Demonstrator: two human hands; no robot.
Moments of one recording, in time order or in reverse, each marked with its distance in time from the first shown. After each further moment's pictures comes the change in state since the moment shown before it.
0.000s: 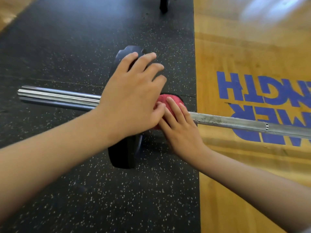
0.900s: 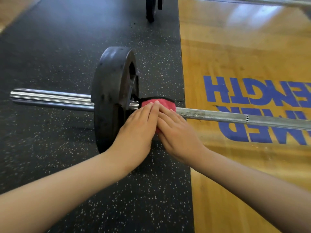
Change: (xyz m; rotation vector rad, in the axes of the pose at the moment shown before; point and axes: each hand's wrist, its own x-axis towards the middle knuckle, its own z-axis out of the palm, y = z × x) left_hand -0.021 0.059 0.044 -0.474 -0.208 -0.137; right_hand -0.003 0.017 -0.035 0.501 -0.035 0.113
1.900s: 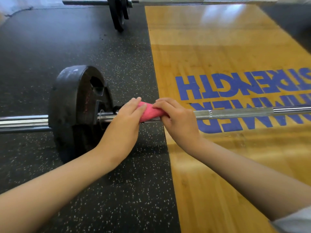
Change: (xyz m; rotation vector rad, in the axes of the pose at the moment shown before) left_hand 0.036 0.032 -0.002 -0.173 0.165 0.105; right_hand -0.017 0.044 -0.050 0.050 0.430 0.267
